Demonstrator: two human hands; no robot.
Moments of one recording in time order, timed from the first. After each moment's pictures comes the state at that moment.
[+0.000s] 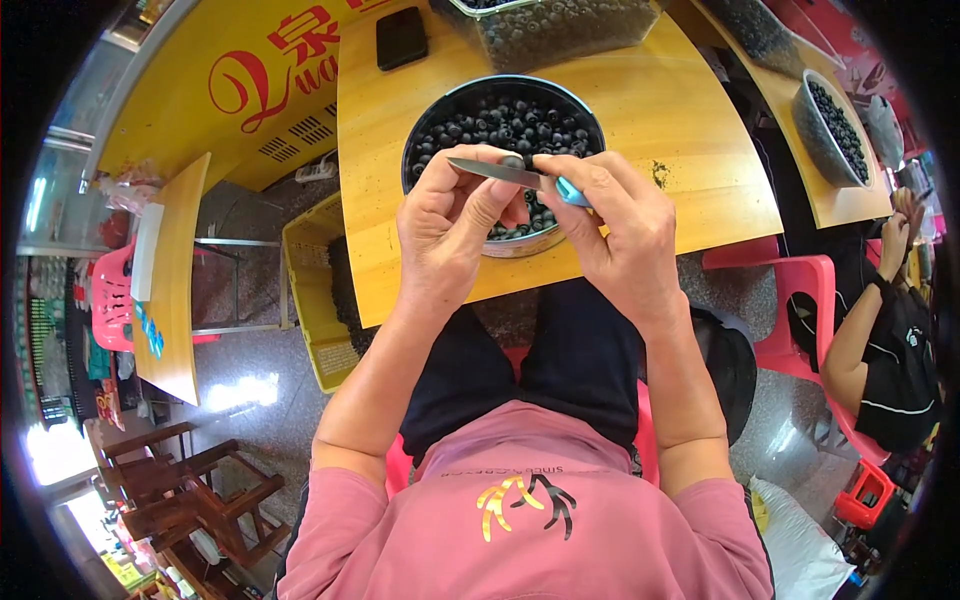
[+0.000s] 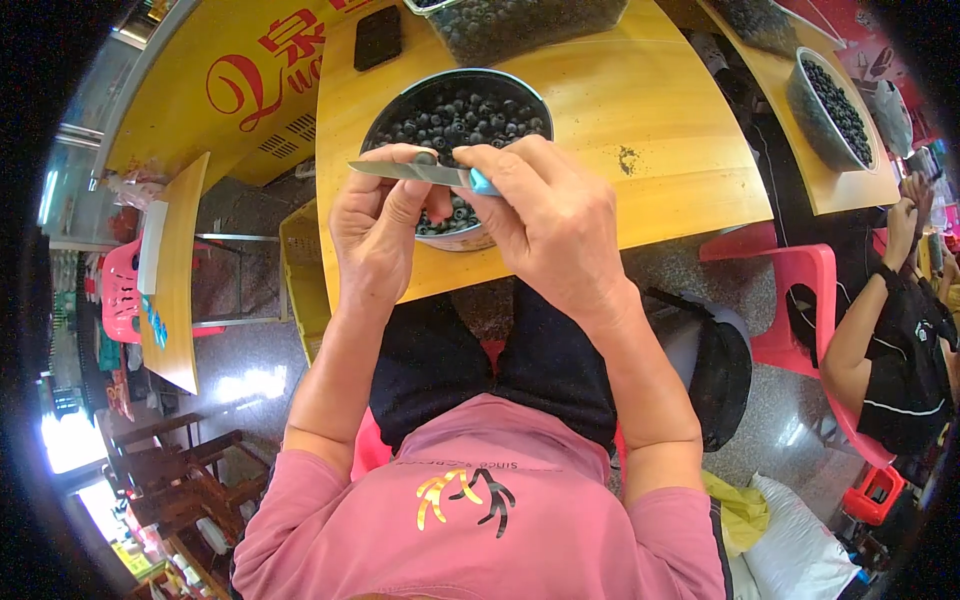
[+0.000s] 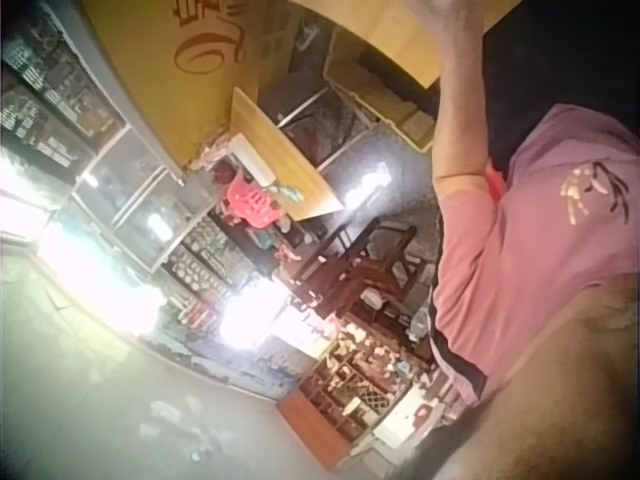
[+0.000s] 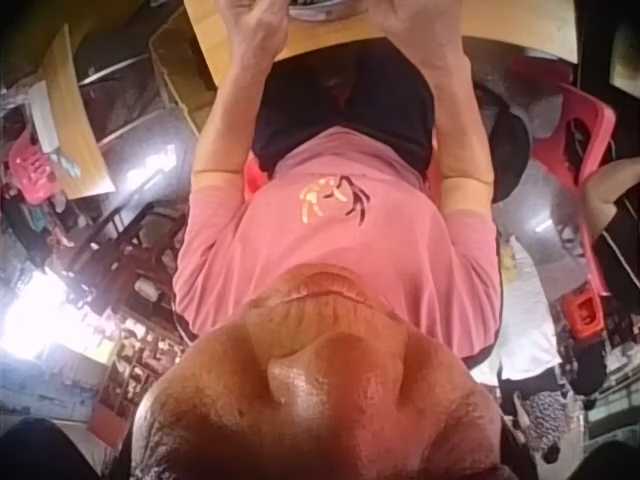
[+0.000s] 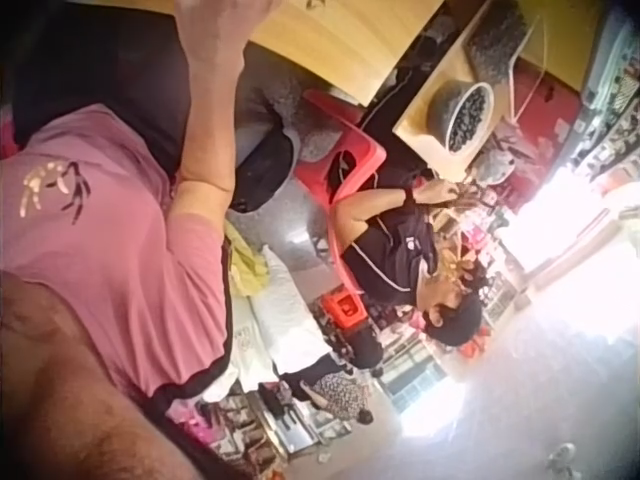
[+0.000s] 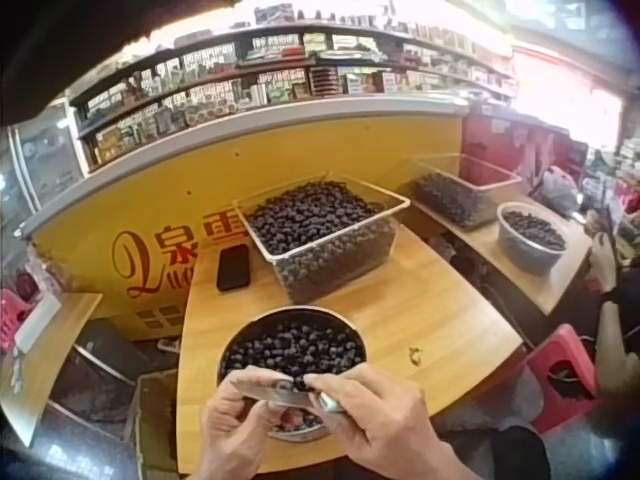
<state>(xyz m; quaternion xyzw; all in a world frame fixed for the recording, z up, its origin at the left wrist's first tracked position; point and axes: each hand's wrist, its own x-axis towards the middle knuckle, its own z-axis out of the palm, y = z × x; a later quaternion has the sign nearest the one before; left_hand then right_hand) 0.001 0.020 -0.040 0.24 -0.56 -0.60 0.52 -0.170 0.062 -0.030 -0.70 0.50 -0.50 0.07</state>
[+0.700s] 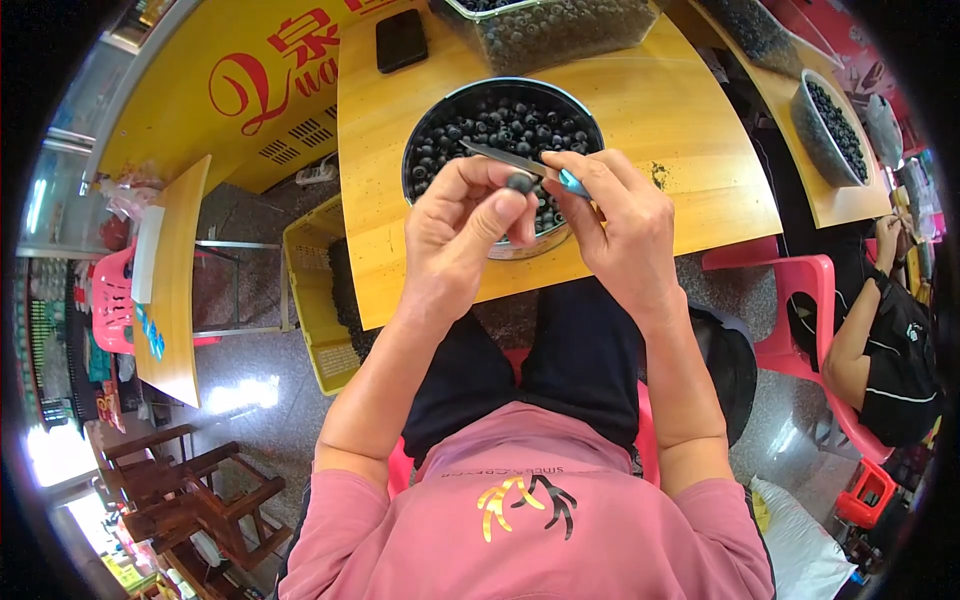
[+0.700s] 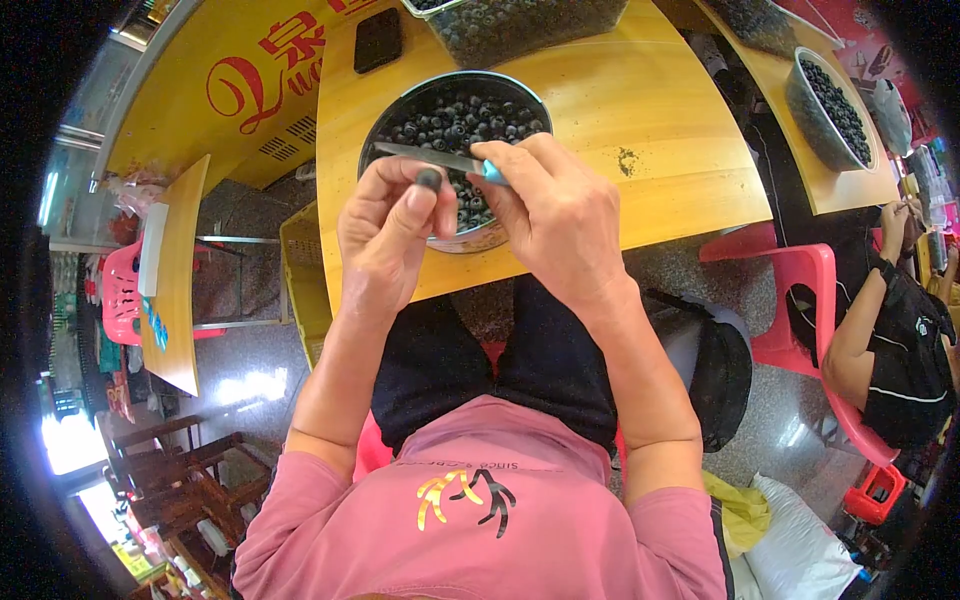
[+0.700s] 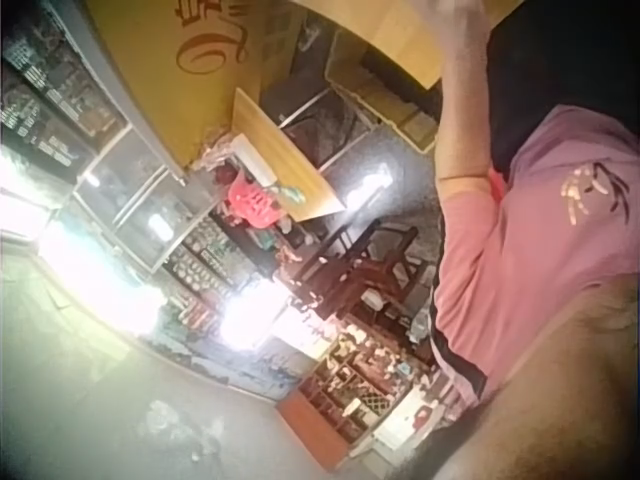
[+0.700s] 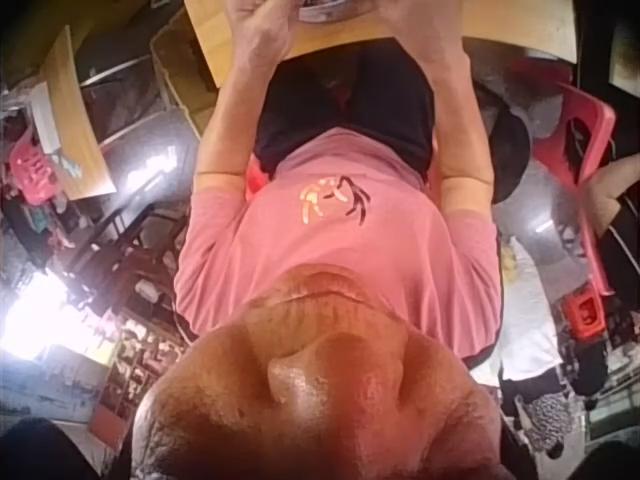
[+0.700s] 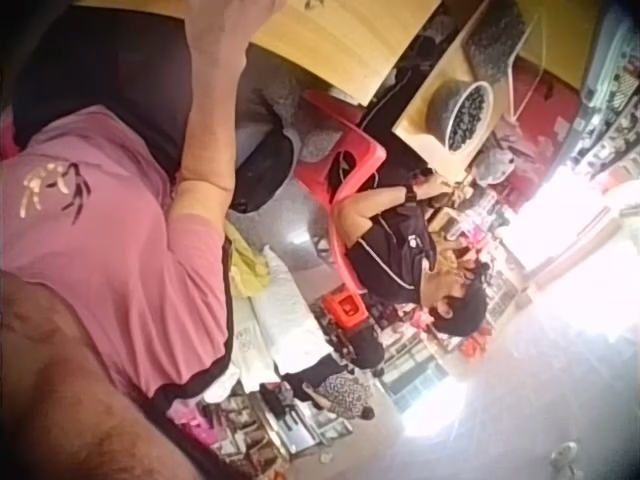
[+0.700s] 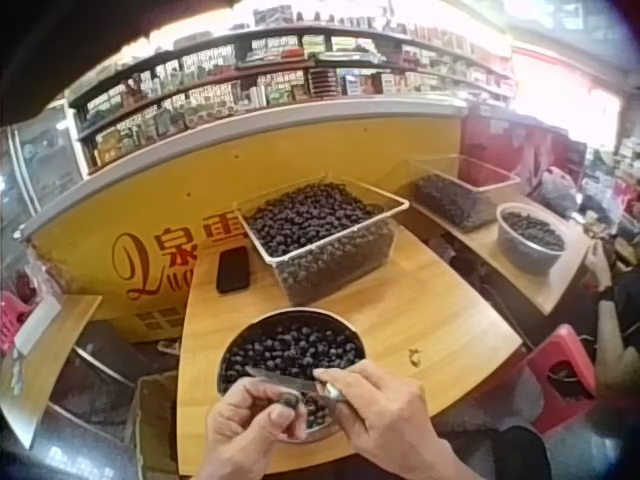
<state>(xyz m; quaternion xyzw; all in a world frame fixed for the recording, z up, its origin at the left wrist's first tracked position) 0.002 0.023 -0.039 0.19 -0.51 -0.68 0.49 -0.173 0.057 -0.038 -0.71 0.51 -0.49 0.02</state>
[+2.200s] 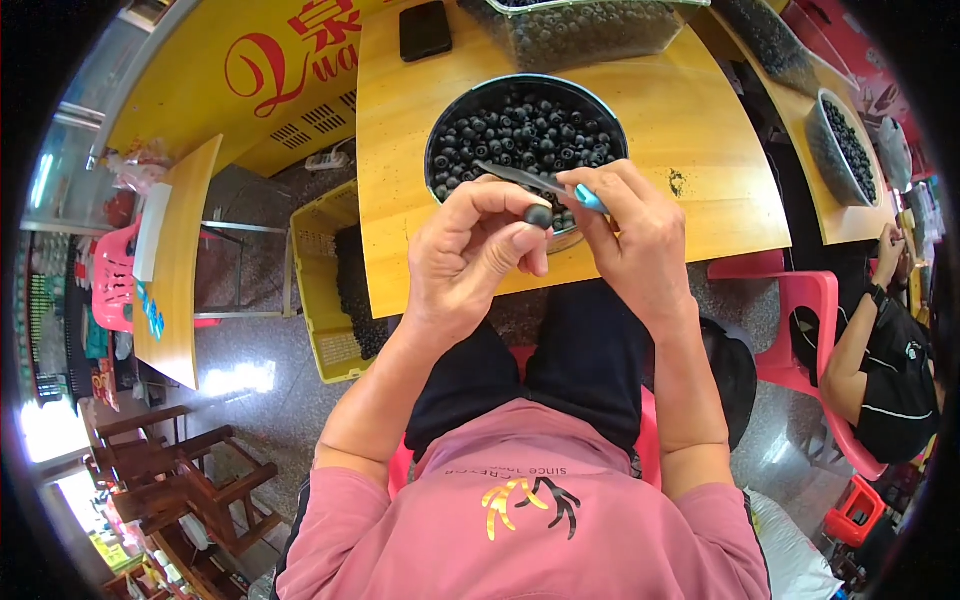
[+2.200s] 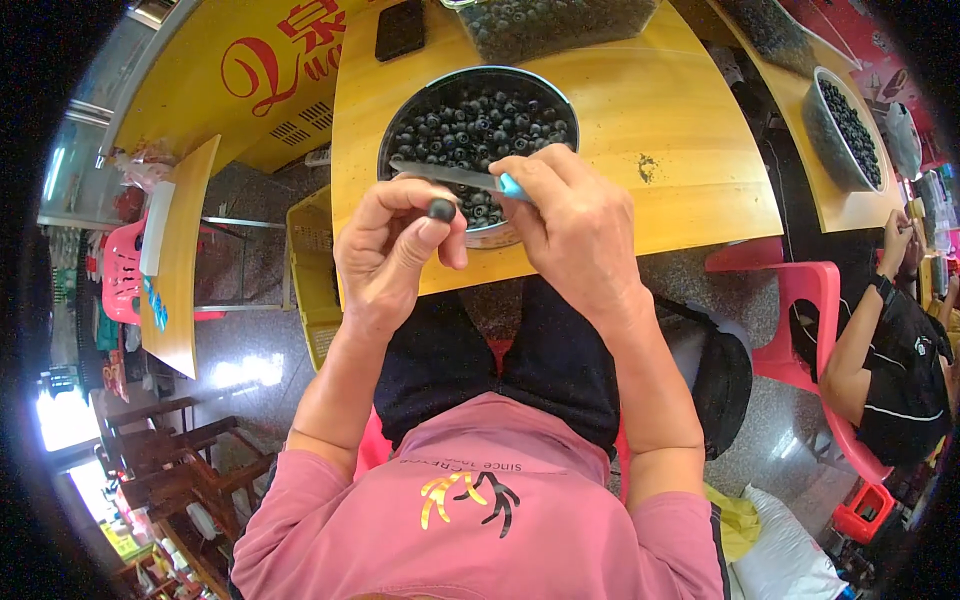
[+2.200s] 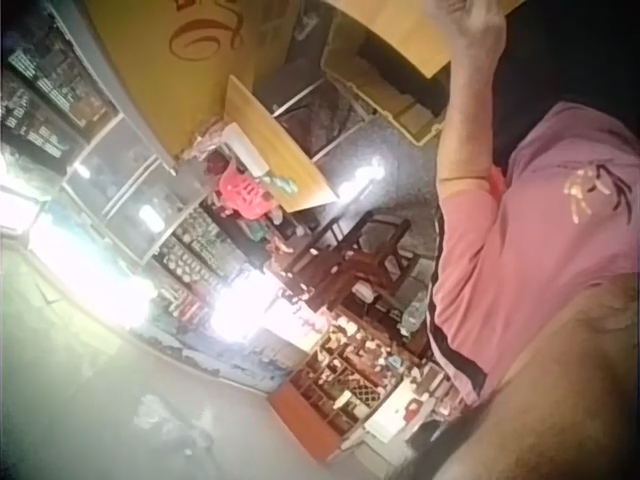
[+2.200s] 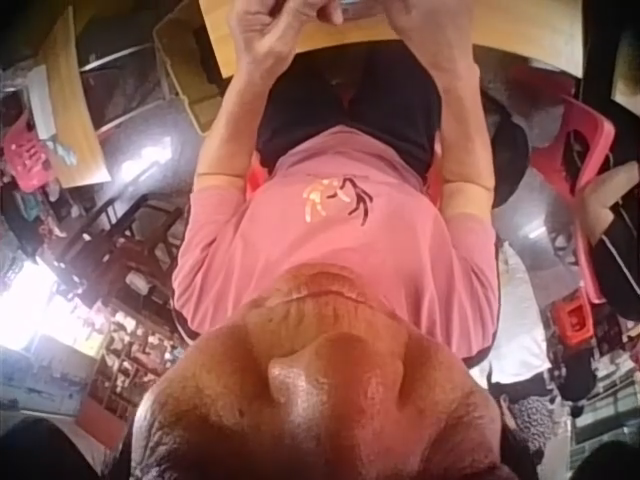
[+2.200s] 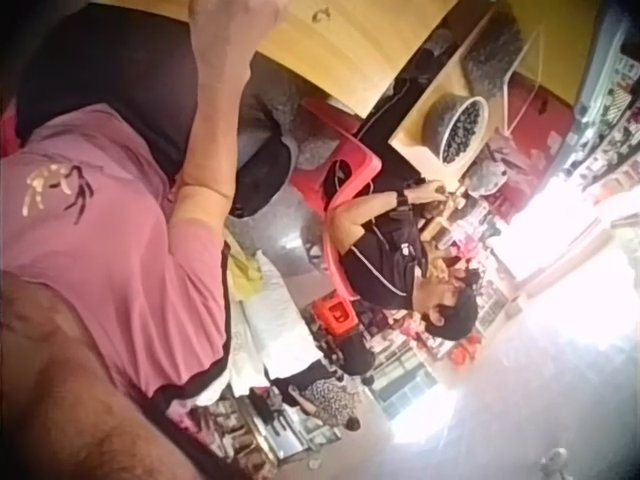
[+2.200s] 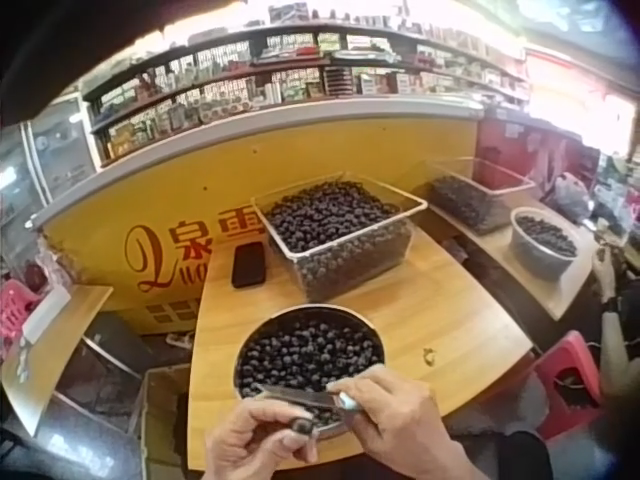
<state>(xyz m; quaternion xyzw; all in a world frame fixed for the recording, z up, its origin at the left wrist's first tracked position) 0.020 0.042 -0.034 0.21 -0.60 -0.60 0.49 -0.169 0.061 -0.038 -0.72 0.52 -0.46 0.05</state>
